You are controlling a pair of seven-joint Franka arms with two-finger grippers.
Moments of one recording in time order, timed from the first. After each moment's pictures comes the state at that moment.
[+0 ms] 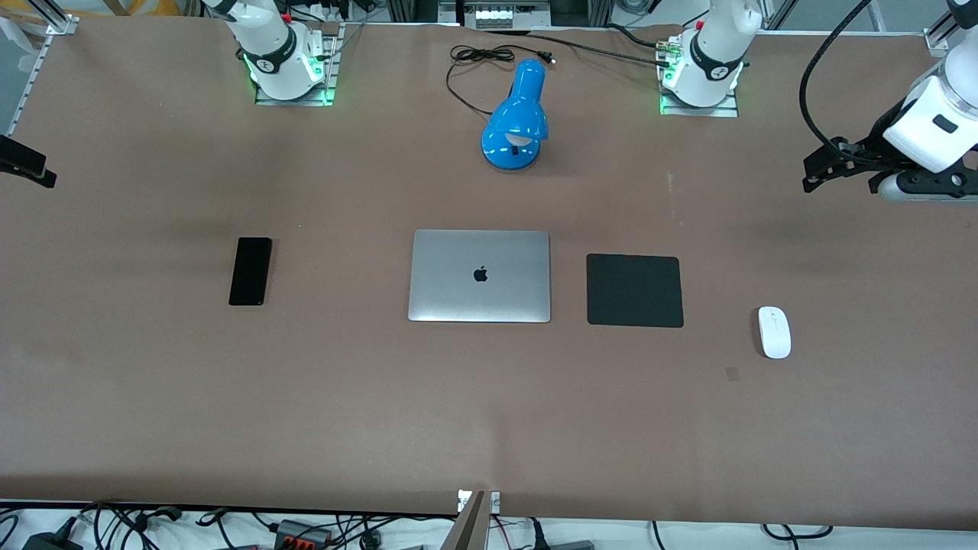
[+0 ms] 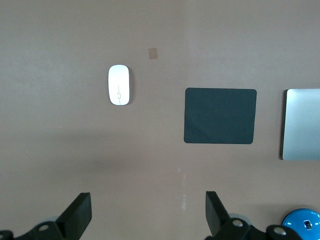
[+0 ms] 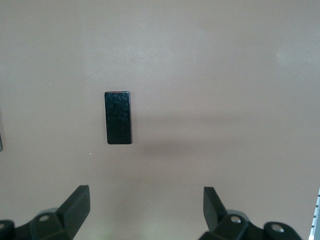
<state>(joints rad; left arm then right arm) -0.09 -0.08 0.04 -1.75 0.00 1.65 -0.05 -0.12 0.04 -0.07 -1.56 -0.04 1.55 -0.18</state>
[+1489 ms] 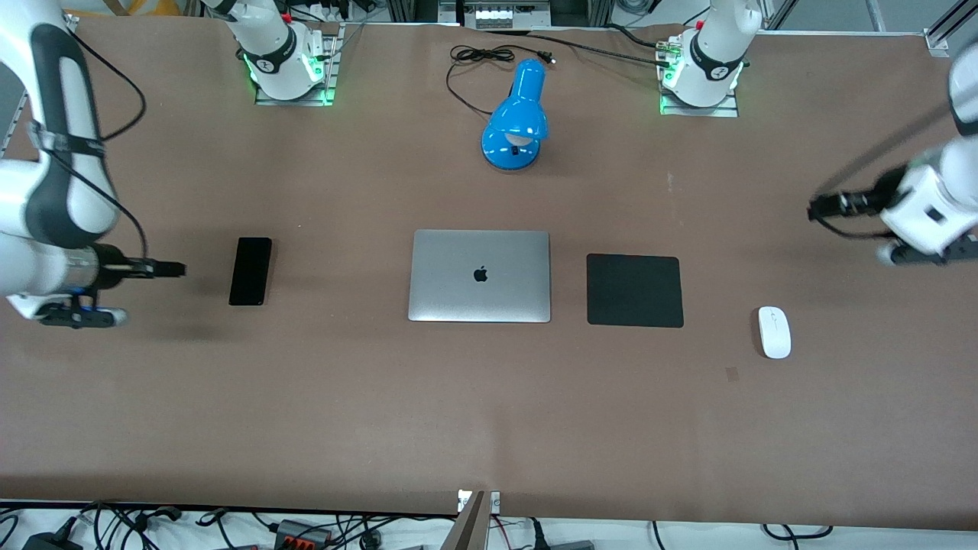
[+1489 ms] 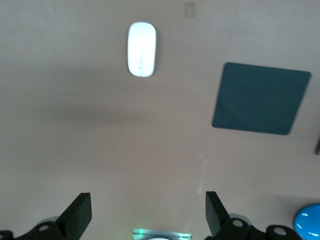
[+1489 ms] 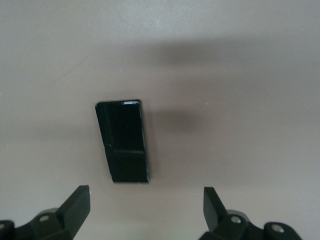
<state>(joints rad) 0.03 0.21 0.06 -1.58 0.00 1.54 0.00 -0.08 0.46 -0.06 -1.67 0.06 1.84 -0.07</state>
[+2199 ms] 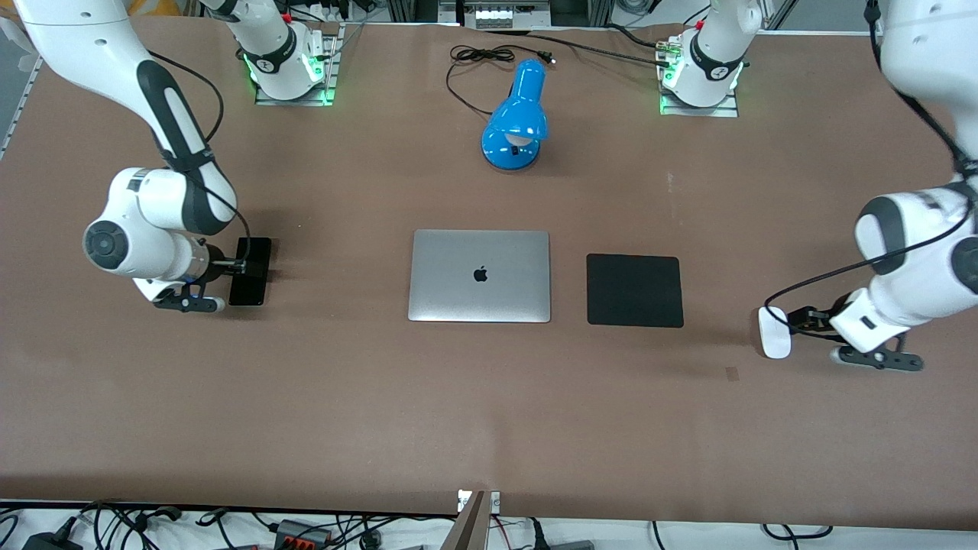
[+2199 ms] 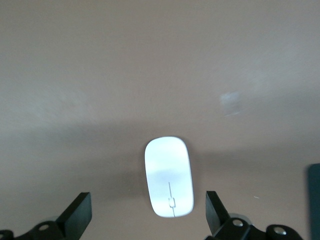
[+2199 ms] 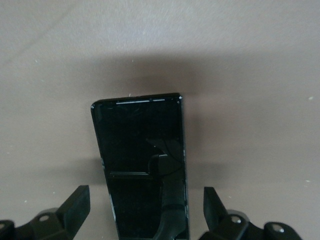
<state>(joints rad) 0.10 0.54 0.06 -1.76 0.00 2.34 0.26 0.03 0.46 -0.06 -2.06 0.06 2.32 0.01</state>
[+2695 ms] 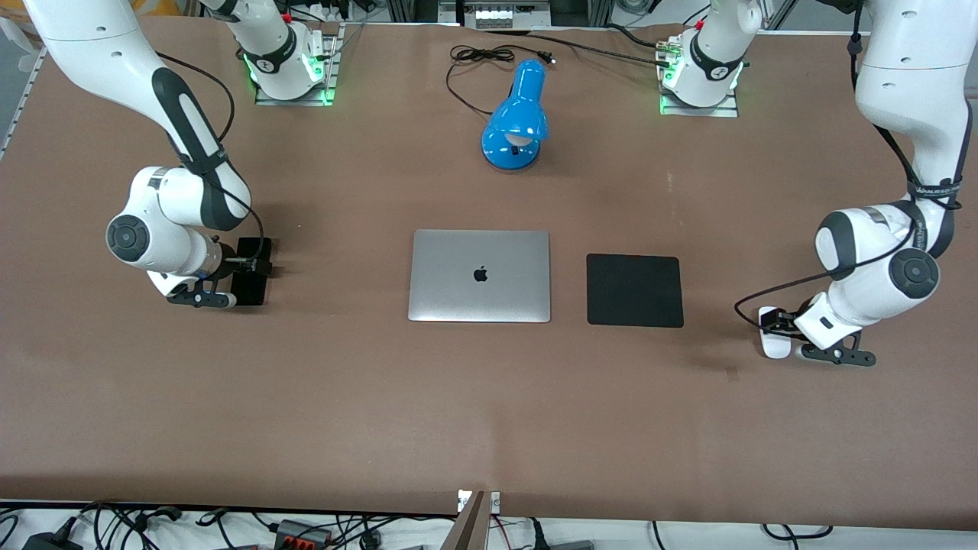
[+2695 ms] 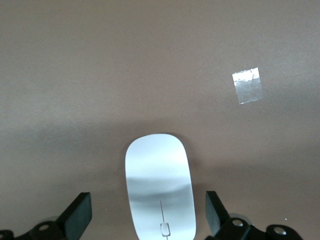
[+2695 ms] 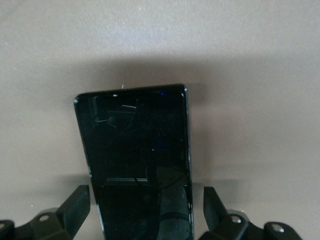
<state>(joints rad) 0.10 0.60 0.04 -1.84 0.00 2.50 0.26 0.03 0.48 -0.06 -2.12 0.06 2.42 0.01</state>
